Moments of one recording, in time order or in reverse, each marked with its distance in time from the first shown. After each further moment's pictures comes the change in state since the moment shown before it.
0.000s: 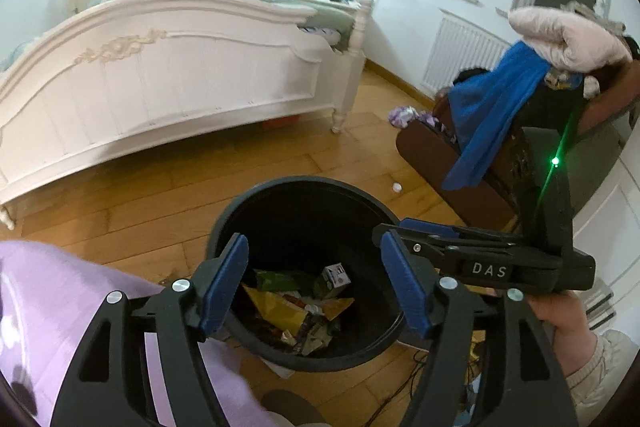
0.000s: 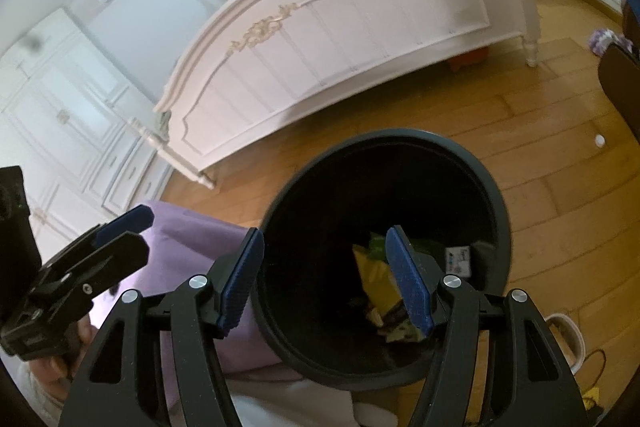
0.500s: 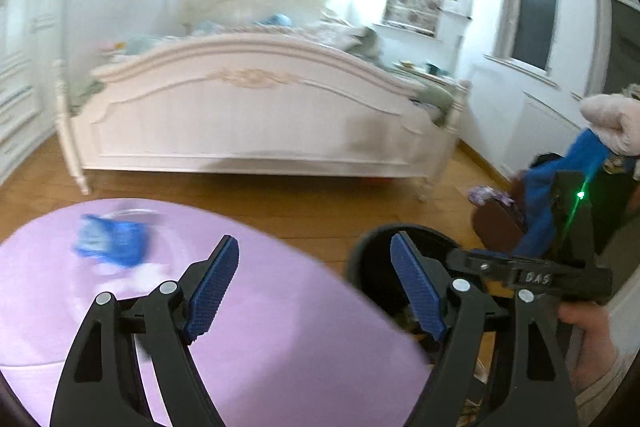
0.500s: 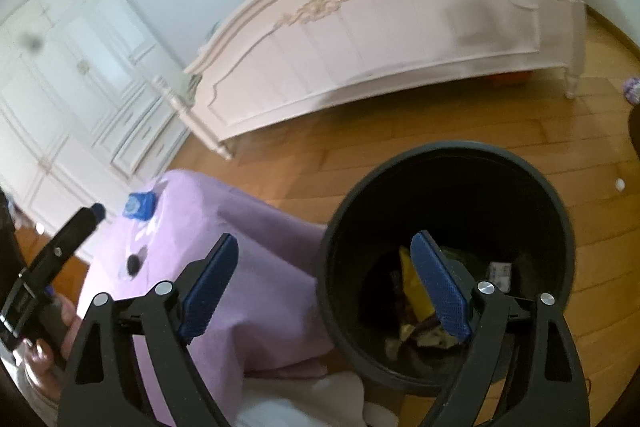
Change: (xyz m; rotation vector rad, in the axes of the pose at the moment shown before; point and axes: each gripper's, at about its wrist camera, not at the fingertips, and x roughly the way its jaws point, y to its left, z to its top) left arm -0.115 0.090 -0.042 -0.206 -0.224 0.326; right arm 0.028 0.095 0.006 -0.176 0.070 0.016
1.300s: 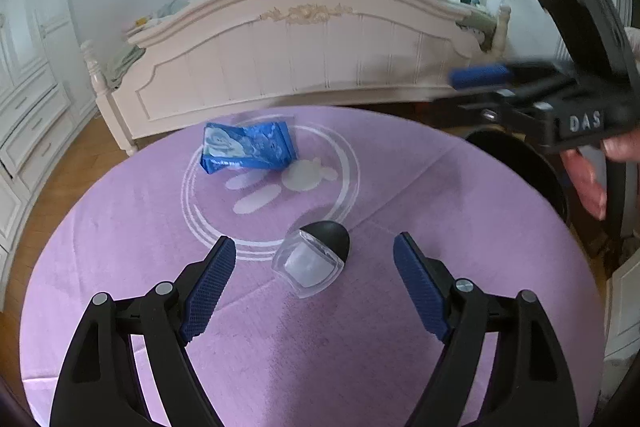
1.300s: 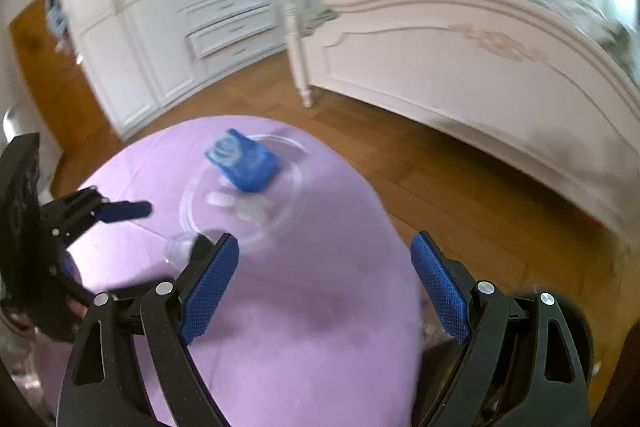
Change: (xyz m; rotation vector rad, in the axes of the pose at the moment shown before) left arm -0.002 0.090 -0.051 0.120 0.233 0.115; right arm 0.090 0.208 0.027 -0.634 0.114 0.118
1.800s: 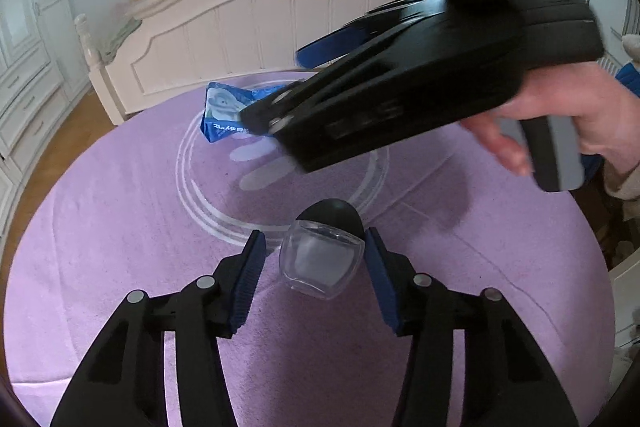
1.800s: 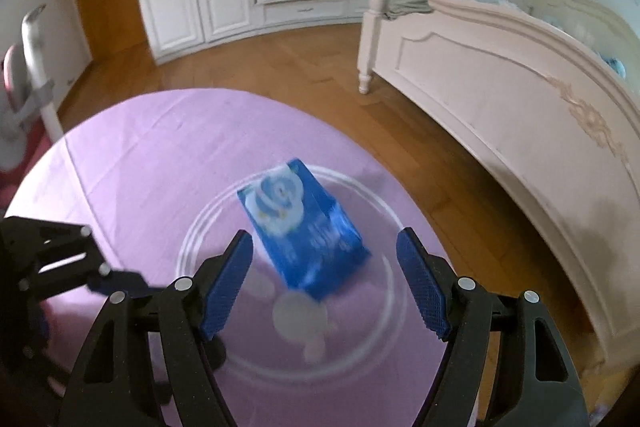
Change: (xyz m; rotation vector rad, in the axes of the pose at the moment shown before) left arm 0.024 0.024 -0.008 -0.042 0.073 -0.030; right arm 0.119 0.064 0.064 -0.295 0.120 0.044
